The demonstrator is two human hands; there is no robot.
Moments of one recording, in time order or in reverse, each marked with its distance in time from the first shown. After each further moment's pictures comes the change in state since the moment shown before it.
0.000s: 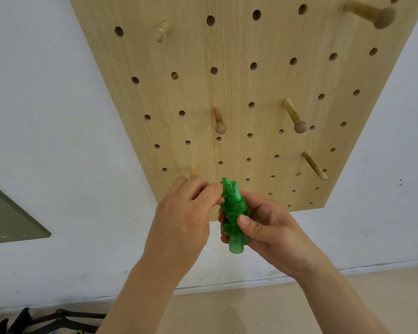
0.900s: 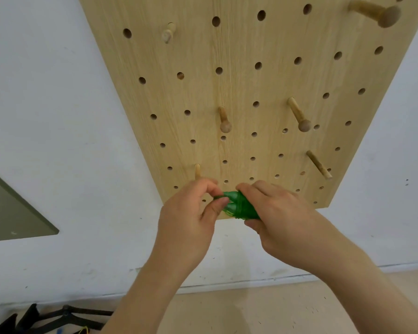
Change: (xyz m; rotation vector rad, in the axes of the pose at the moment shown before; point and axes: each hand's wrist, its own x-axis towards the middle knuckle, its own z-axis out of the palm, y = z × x) left_hand -0.003 0.011 -0.008 -0.478 -0.117 -0.469; right_hand -0.006 -0.044 0.022 -1.726 0.068 -0.037
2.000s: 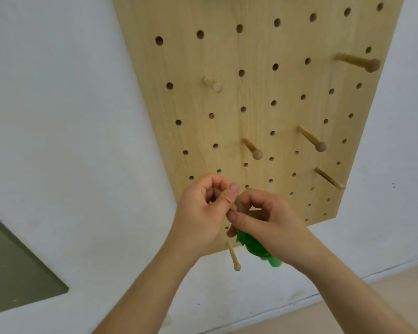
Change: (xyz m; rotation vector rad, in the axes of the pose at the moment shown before) left_hand 0.043 -0.030 -0.097 -0.573 -0.196 0.010; right_hand 0.058 -0.107 0.018 1.037 0.338 0.199
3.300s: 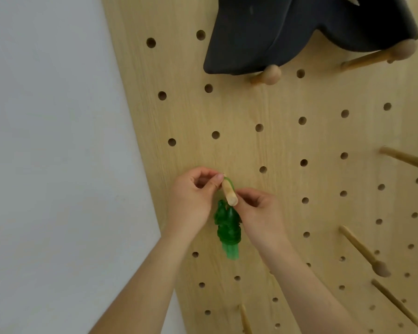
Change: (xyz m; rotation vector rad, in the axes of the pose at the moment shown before) left_hand 0.215 0.033 -0.028 0.277 0.383 0.232; right_hand 0.214 -0.031 -0.027 0.144 0.308 -0.072
